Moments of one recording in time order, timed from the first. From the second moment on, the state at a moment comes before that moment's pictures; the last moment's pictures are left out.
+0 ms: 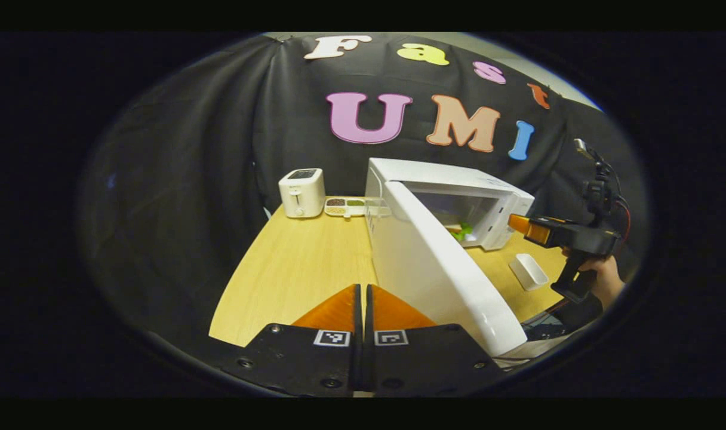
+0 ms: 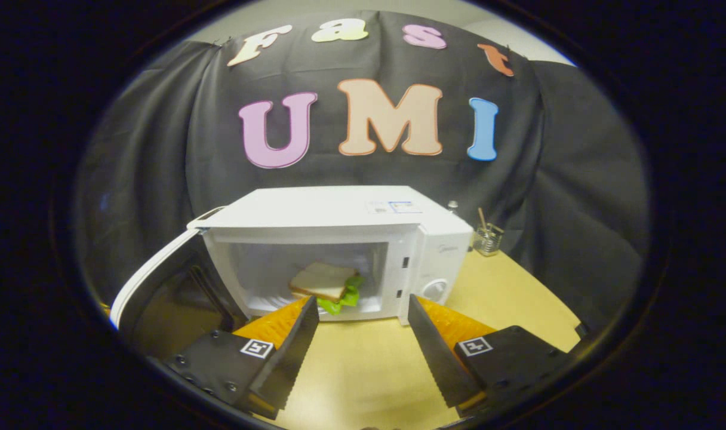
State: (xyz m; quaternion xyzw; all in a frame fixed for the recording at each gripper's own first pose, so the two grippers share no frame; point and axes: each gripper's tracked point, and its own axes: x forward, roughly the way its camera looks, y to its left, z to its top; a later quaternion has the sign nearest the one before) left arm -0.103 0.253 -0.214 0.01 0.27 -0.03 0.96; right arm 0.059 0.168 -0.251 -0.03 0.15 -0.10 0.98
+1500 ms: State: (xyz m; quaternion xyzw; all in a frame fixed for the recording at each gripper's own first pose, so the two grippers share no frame) left arm -0.040 0.064 -0.207 0.04 0.23 -0.06 0.97; right arm -0.017 -0.096 -0.203 0.02 0.13 -0.21 0.97
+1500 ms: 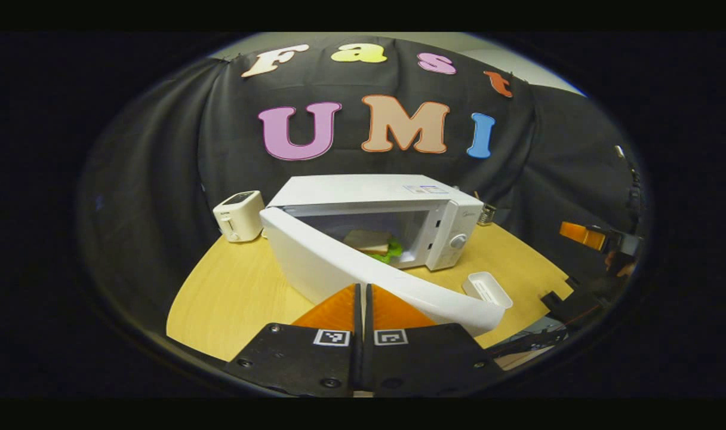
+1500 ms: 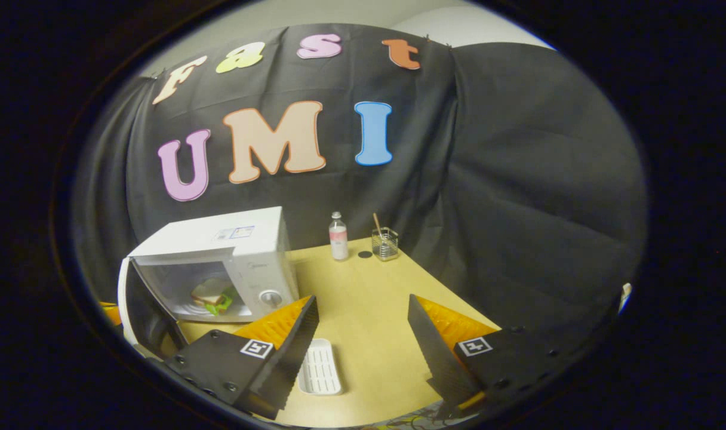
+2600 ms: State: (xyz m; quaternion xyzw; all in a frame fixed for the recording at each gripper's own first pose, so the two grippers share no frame) left arm 0.089 -0.044 -0.219 0.02 0.19 -0.07 0.98; right arm -0.004 -0.150 -0.190 0.07 0.13 -0.17 0.98
